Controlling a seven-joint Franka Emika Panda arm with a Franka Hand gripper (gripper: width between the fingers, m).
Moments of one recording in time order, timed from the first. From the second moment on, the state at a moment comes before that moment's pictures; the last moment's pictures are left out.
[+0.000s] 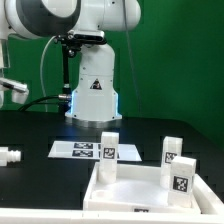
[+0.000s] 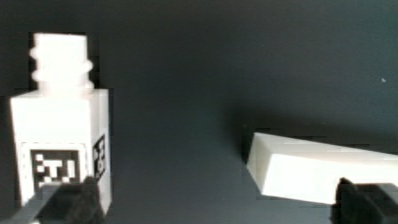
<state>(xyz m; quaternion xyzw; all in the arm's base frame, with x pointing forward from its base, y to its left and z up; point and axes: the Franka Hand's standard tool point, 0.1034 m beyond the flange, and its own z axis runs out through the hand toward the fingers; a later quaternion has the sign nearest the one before) 0.467 -0.213 0.064 -0.76 0.64 0.01 0.07</state>
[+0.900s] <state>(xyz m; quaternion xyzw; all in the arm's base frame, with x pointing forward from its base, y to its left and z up) 0.411 -0.226 0.012 -0.74 0.66 0.07 0.04</state>
